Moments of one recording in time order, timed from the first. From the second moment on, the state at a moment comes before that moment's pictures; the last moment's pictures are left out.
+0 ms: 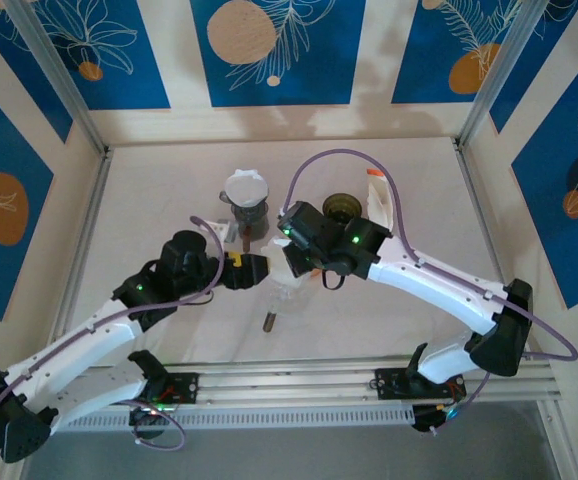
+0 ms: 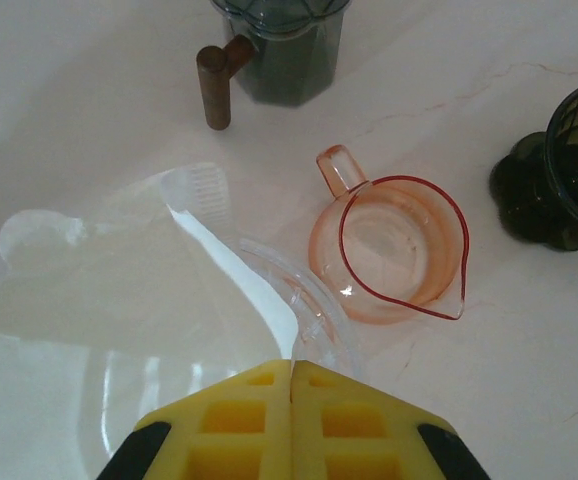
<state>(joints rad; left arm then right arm) -0.73 0.90 0.74 -0.30 0.21 -0.62 1.00 1.43 1.40 -0.96 0.29 0.39</state>
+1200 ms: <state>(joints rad) -0.73 1.02 0.74 -0.29 0.20 -0.59 1.00 1.44 1.35 -0.96 0.34 0.38</state>
